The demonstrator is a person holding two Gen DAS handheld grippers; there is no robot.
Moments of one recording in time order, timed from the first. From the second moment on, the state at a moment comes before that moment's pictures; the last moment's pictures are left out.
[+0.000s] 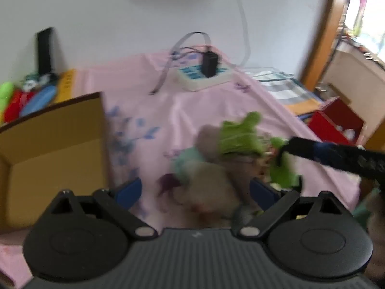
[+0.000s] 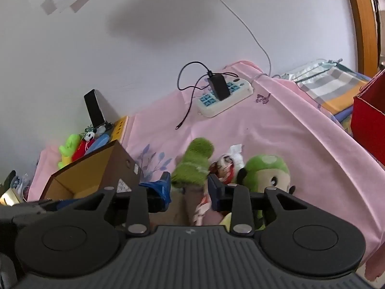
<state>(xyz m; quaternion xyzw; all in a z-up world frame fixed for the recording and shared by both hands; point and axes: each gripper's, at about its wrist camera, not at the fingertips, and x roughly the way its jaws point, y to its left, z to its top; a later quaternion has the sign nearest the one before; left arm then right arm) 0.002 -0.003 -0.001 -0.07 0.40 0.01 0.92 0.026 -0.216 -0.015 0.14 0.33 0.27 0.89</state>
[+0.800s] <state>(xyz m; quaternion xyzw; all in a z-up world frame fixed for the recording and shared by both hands) 0.072 -0.026 -0.022 -0.13 0.33 0.00 0.93 0.153 -0.204 -0.046 0.19 0.42 0.42 0.78</state>
